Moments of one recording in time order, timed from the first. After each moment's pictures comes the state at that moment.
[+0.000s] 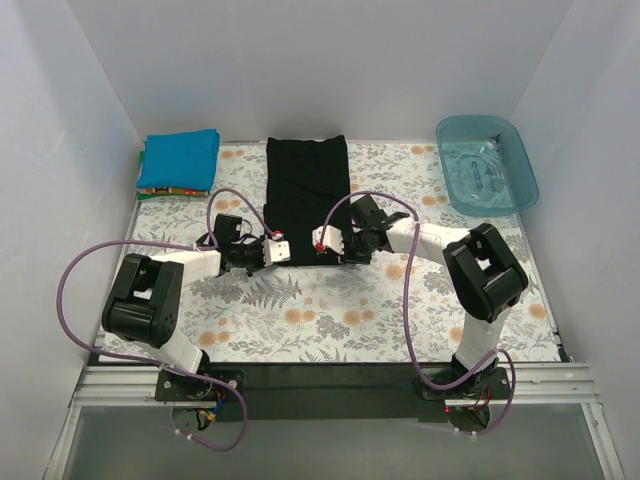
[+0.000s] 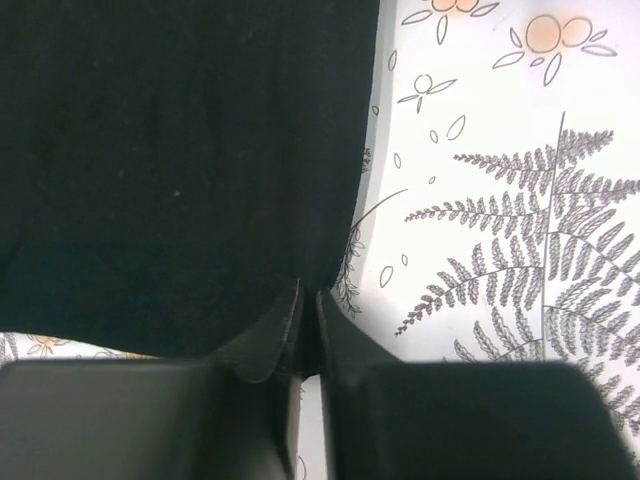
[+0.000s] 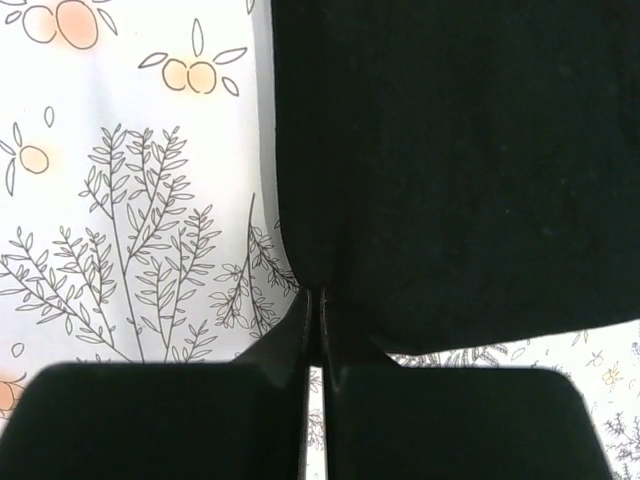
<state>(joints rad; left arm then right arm) -0.24 1.60 0.68 0.00 0.69 1.09 0.64 1.83 1.13 -0.37 -0.37 -0.95</state>
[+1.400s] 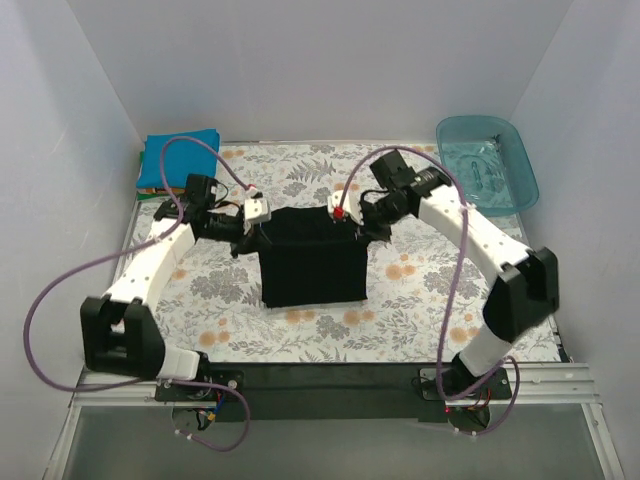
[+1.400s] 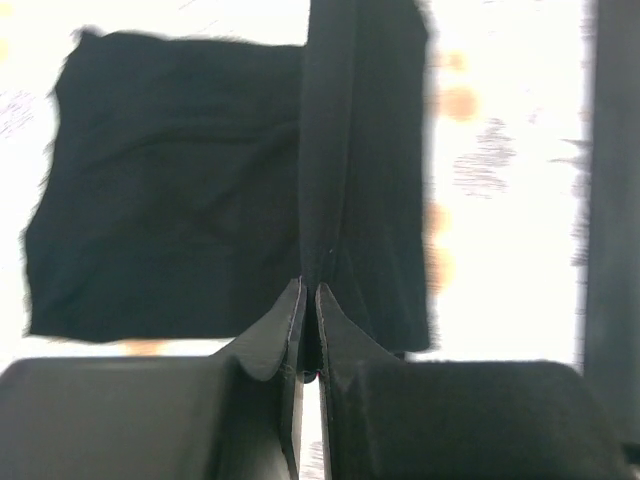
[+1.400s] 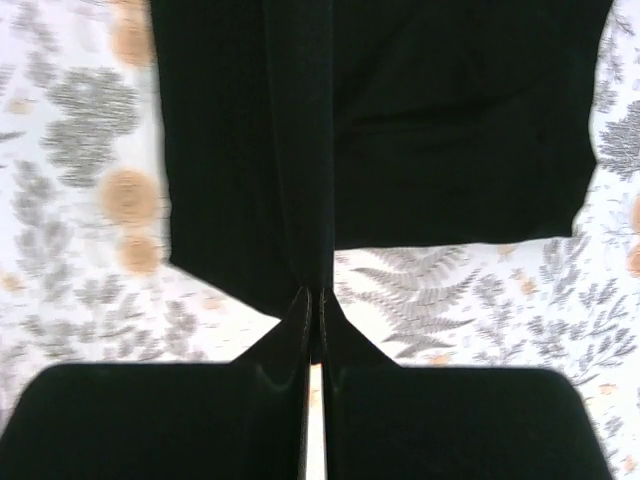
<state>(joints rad) -0.17 1.34 1.10 -0.85 0.98 1.01 0.57 1.58 1.46 -1.02 -0.55 -1.00</state>
